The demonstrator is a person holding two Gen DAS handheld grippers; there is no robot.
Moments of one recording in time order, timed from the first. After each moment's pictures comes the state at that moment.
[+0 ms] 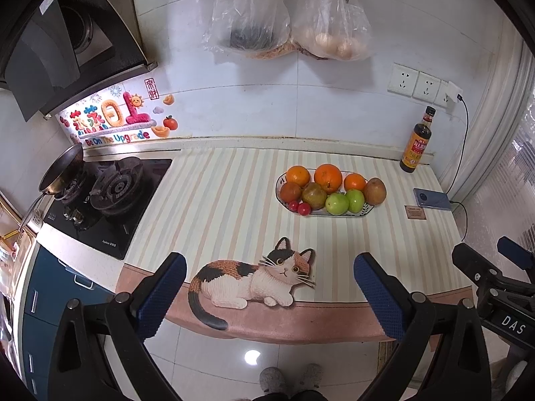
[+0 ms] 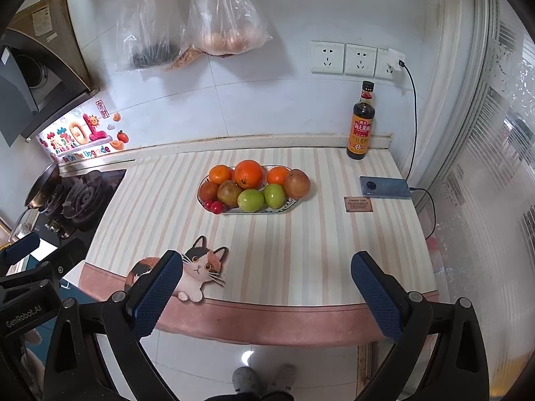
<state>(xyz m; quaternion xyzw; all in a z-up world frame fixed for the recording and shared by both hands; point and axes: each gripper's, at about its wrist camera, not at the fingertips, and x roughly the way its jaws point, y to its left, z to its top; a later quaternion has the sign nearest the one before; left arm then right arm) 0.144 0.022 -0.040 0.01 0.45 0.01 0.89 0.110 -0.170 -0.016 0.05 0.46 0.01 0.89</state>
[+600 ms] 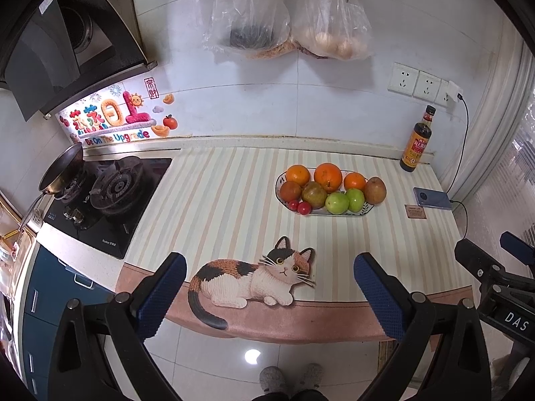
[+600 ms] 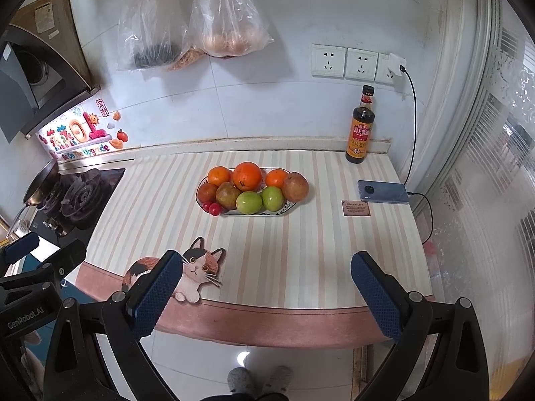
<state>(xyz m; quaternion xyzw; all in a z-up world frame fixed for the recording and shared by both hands) 0.145 0.022 -0.040 0.01 0.45 0.01 0.89 0.117 -0.174 -0.012 0.03 0.46 0.01 0.89</state>
